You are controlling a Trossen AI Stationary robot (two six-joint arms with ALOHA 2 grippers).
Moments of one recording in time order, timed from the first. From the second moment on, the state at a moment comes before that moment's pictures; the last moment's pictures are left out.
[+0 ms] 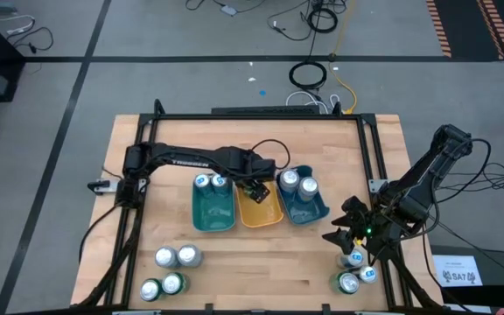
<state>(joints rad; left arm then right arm) 0.04 2.02 1.74 -1.09 -0.13 -0.73 0.86 1.09 0.92 -0.81 0.59 1.58</state>
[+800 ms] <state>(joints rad) 0.06 1.59 1.74 -1.12 -0.05 -0.51 0.86 1.09 0.92 -0.82 0.57 1.57</state>
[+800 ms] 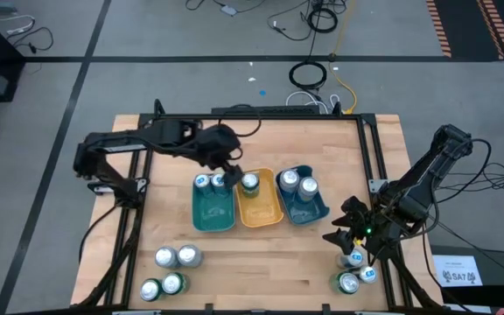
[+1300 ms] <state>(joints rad) -0.12 1.53 1.62 -1.14 -0.06 -0.33 0.82 1.10 0.92 -0.81 0.62 1.59</state>
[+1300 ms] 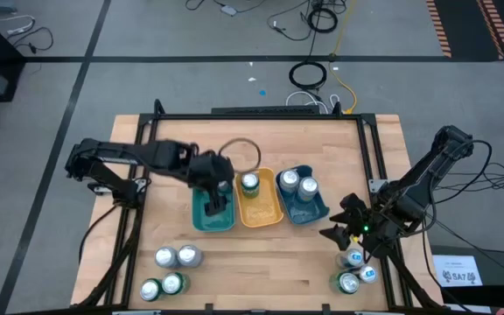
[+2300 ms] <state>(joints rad) -0.45 0.79 0.84 -0.85 -0.24 -0.57 0.46 1.77 1.73 -1.25 0.35 1.38</state>
